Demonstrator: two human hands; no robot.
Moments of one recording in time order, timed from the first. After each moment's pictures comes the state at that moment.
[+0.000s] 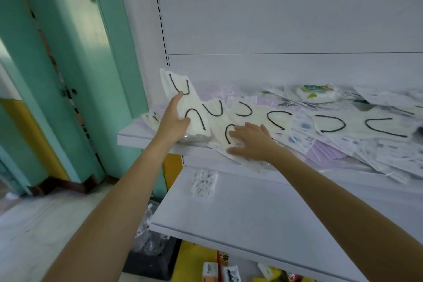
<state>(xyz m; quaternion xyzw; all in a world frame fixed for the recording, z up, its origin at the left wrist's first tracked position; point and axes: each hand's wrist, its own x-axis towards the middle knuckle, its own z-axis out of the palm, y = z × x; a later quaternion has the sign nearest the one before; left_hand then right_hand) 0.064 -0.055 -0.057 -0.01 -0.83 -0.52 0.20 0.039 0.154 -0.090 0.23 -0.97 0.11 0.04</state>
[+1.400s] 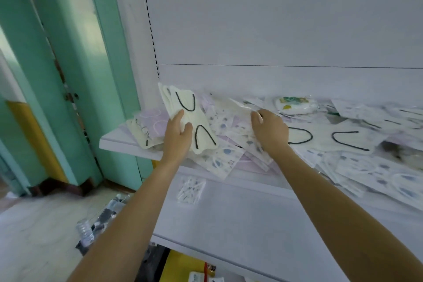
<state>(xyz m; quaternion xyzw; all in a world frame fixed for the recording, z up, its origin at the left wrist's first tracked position) 0.080 0.037 -0.069 0.06 -0.80 -0.55 0.24 0.026 0.233 -0.058 0.03 -0.91 0.33 0.24</state>
